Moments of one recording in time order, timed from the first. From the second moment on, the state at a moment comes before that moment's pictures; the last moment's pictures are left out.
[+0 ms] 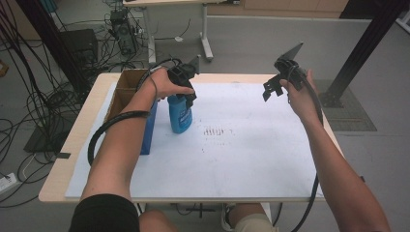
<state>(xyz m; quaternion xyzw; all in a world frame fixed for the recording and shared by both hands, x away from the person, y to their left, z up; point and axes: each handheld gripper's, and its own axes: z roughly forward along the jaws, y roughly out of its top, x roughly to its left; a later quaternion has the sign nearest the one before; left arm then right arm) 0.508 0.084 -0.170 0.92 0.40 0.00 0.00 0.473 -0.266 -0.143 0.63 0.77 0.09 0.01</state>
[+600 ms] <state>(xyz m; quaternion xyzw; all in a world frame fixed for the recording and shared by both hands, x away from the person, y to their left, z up) 0.507 0.086 -0.168 0.92 0.40 0.00 0.01 0.475 -0.264 -0.146 0.62 0.78 0.09 0.00</state>
